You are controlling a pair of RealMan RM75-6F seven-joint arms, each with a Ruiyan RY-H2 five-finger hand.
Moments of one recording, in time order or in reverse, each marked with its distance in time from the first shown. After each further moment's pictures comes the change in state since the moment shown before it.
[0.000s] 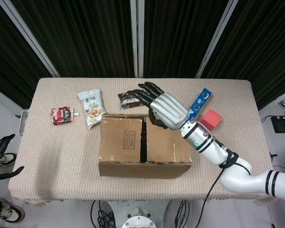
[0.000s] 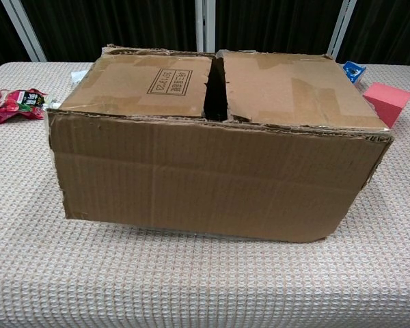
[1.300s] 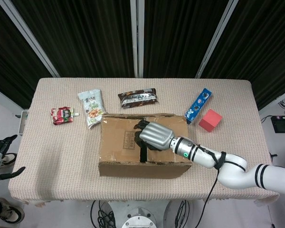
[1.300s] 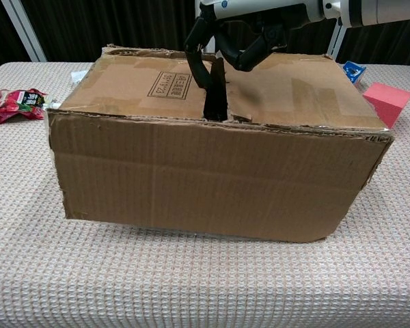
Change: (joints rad) left arm -0.031 0.009 0.038 0.001 -0.005 -0.004 -0.020; right arm 0.143 -0.069 -0.210 0.126 -0.202 -0.207 0.106
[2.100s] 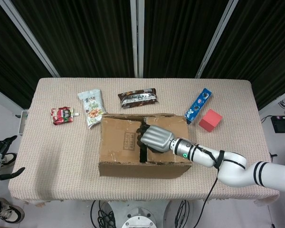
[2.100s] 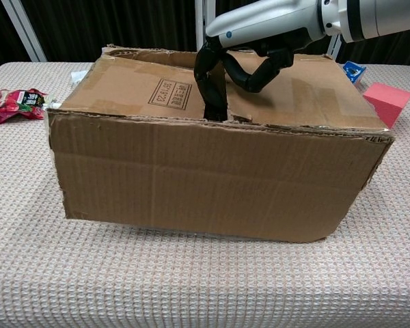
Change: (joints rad) left arm -0.006 -0.002 0.014 0.009 -0.005 -0.004 -0.010; right arm 0.056 0.021 -0.055 0.009 -0.010 -0.073 0.002
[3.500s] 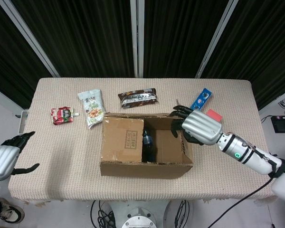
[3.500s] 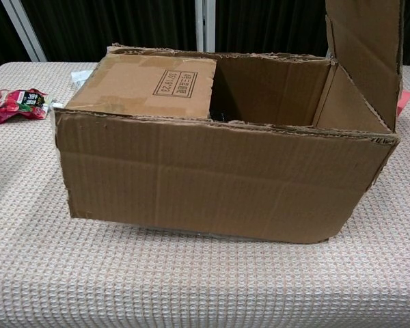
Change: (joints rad) left arm -0.090 0.013 -0.019 -0.114 -0.008 -0.090 0.078; right arm -0.251 0.371 -0.069 -0.077 -0.228 0.470 0.292
